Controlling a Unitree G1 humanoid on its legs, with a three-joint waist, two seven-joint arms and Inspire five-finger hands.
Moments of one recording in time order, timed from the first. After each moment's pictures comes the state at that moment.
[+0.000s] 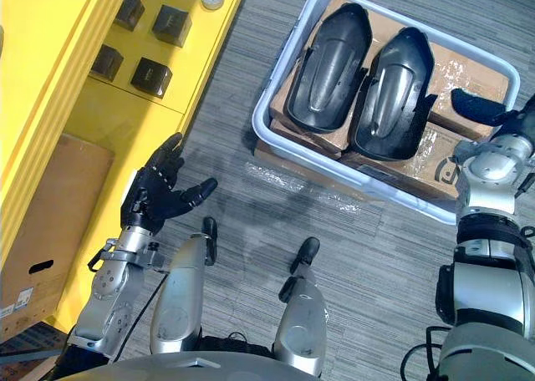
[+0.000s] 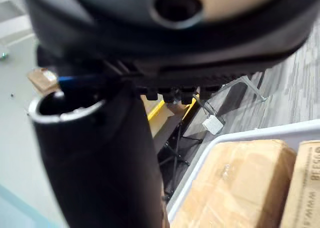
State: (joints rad) left arm 0.13 0.21 -0.19 -0.10 -0.35 -0.26 0.04; right arm -0.71 -0.87 -0.07 0.94 0.22 -0.10 -0.43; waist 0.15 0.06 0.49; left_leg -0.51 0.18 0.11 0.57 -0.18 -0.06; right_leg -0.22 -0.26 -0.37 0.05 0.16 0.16
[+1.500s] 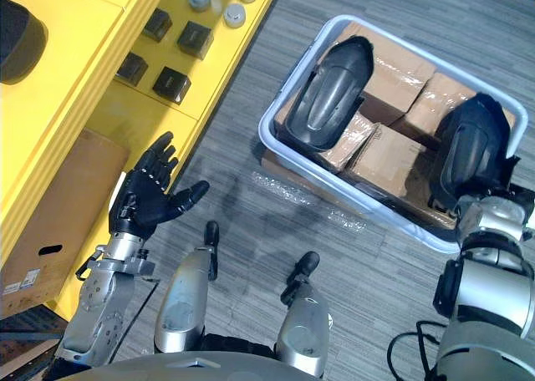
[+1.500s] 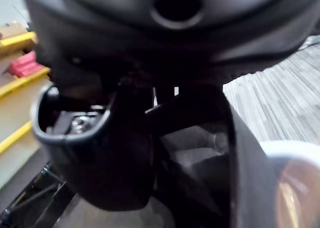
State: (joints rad) left arm 0.21 0.25 -0.19 -0.22 -0.42 -0.30 -0.04; right arm -0.63 -0.81 -0.34 1.13 0.20 0.21 -0.48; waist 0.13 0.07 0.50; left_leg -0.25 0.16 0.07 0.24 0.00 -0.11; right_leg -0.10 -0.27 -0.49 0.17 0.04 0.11
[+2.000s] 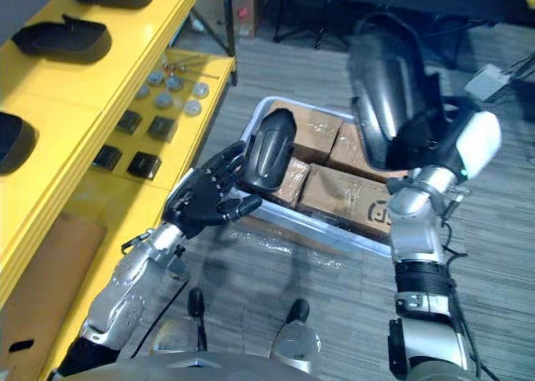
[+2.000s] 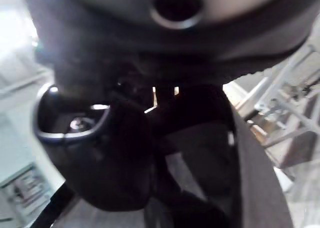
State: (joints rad) left arm -0.01 0.19 -0.30 -0.18 -0.62 0.12 -0.20; right arm -0.36 -0.52 -0.14 0.29 -0.40 0.08 -0.59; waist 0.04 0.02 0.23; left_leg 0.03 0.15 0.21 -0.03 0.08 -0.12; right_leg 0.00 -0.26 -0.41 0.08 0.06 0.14
